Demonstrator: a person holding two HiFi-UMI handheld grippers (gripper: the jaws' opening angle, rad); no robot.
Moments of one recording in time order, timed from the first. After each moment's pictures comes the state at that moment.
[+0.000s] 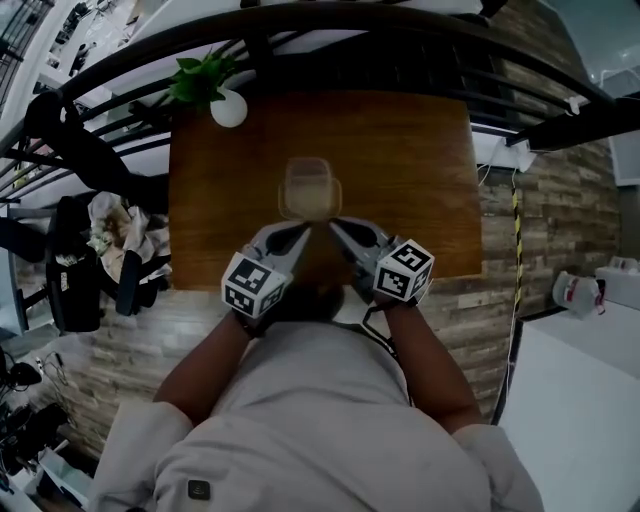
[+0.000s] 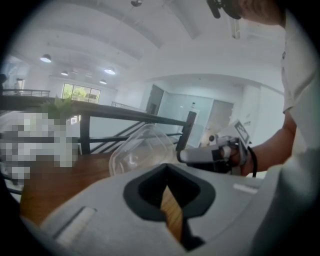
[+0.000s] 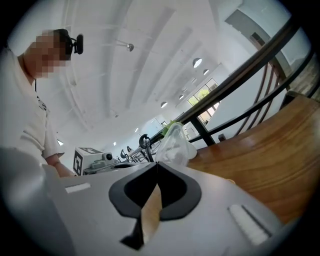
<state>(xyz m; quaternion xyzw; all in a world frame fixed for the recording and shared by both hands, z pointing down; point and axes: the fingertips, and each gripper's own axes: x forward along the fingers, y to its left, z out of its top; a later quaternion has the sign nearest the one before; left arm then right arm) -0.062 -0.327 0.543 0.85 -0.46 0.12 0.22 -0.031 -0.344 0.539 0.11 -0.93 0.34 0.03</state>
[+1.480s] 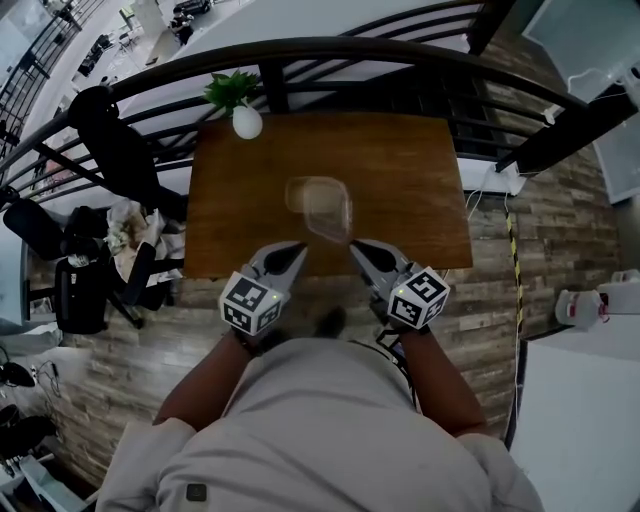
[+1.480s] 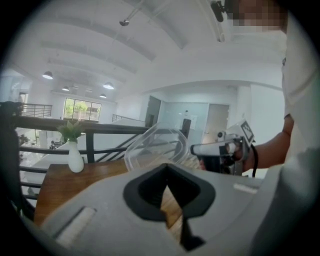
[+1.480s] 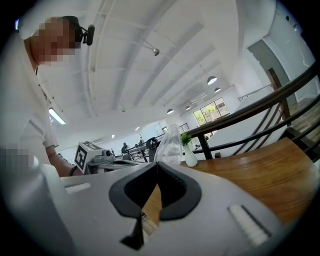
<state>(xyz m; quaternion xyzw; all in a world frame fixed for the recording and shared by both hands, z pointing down) -0.008 -0.175 0.461 0.85 -0.48 0.10 0.16 0.068 -0.200 0.448 0.14 -0.96 0.22 0.03</state>
